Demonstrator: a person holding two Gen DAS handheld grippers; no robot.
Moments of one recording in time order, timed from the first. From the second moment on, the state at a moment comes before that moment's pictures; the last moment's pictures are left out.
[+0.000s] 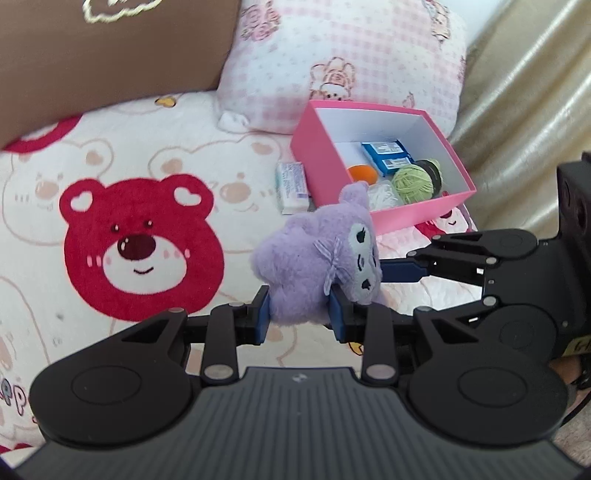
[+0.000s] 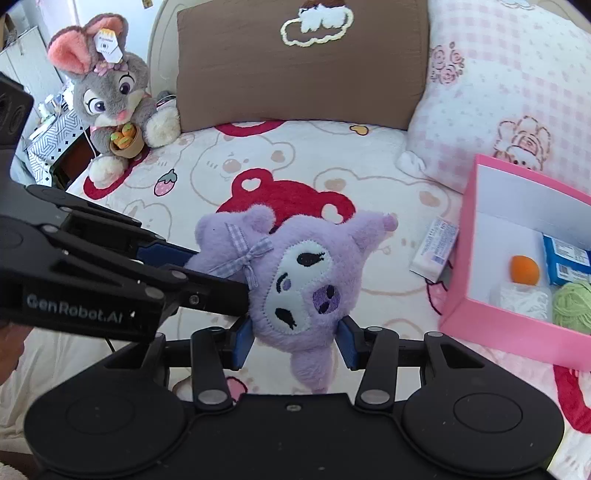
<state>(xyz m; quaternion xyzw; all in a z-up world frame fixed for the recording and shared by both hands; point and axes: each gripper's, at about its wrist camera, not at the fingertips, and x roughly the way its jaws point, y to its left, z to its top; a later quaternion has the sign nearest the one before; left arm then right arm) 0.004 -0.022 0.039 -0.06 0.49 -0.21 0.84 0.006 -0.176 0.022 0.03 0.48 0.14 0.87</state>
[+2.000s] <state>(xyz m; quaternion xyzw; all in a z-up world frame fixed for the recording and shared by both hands) 0.222 -0.238 0.000 -0.09 0.50 -0.23 0.83 0.114 -0.387 -0.003 -0.05 0.45 -0.01 0.89</state>
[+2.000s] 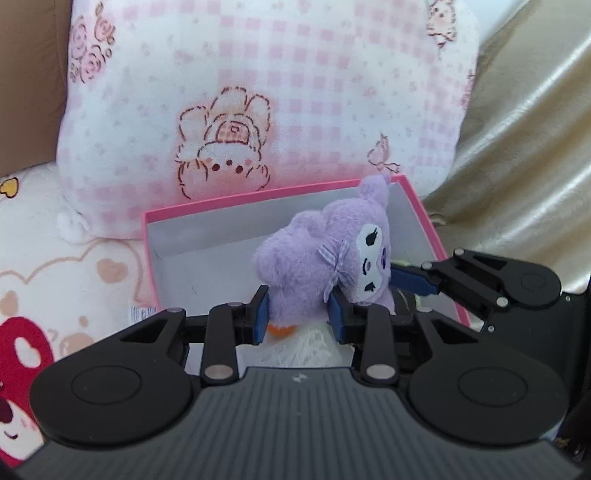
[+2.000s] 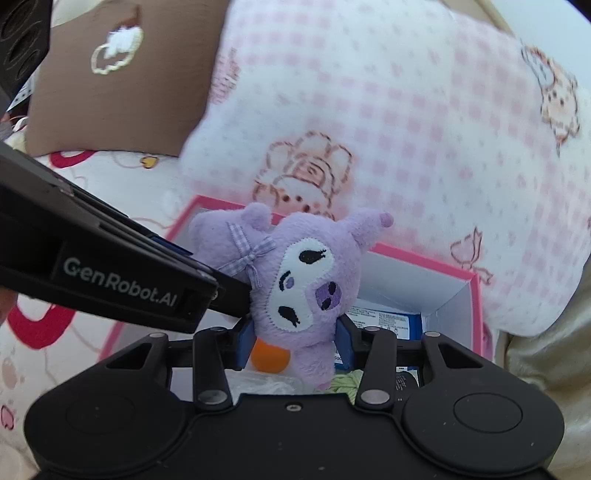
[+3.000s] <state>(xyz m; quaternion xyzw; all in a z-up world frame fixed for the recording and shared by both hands) 0.266 -0.272 -0.081 -0.10 0.54 -0.18 0.81 0.157 -0.428 -0.082 -0.02 0.52 -0.02 0.85</state>
